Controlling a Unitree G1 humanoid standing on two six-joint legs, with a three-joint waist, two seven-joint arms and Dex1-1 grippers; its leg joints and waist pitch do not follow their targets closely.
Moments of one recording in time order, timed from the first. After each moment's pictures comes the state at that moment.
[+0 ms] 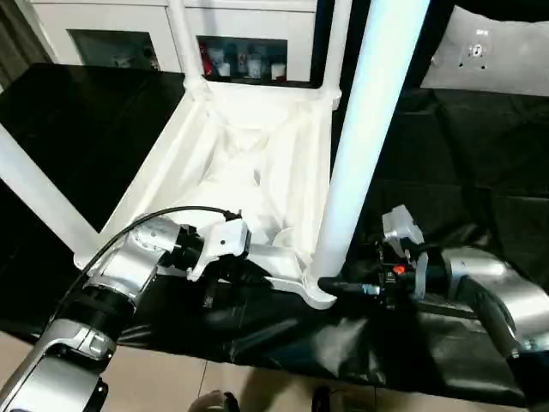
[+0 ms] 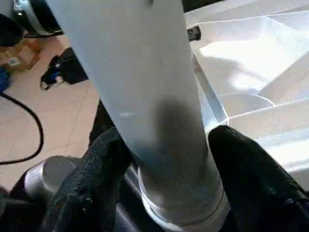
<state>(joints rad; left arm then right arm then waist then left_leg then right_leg) -0.57 0.45 -0.35 0.54 -0.06 -0.09 -1.41 -0.33 -0.58 0.19 0.09 0.44 0.40 1.28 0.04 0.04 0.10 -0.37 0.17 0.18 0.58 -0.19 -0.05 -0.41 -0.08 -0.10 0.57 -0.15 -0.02</state>
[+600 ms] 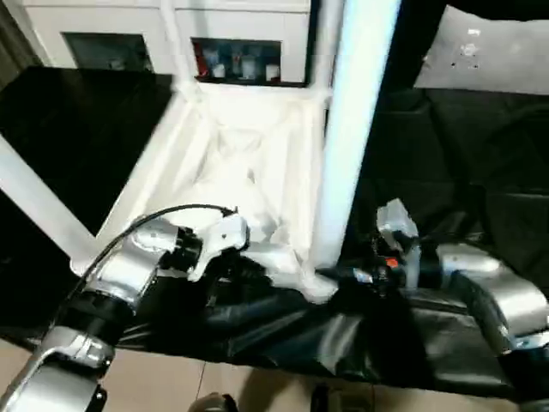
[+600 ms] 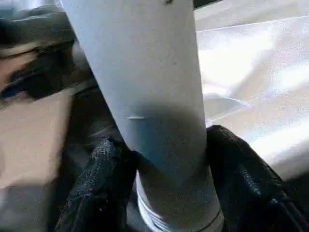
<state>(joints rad) -0.53 0.42 -0.29 0.44 -0.05 0.13 -1.27 -0.29 -0.45 0.14 0.02 0.38 0.46 1.01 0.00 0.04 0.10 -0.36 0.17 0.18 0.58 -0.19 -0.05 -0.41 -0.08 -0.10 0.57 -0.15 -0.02</state>
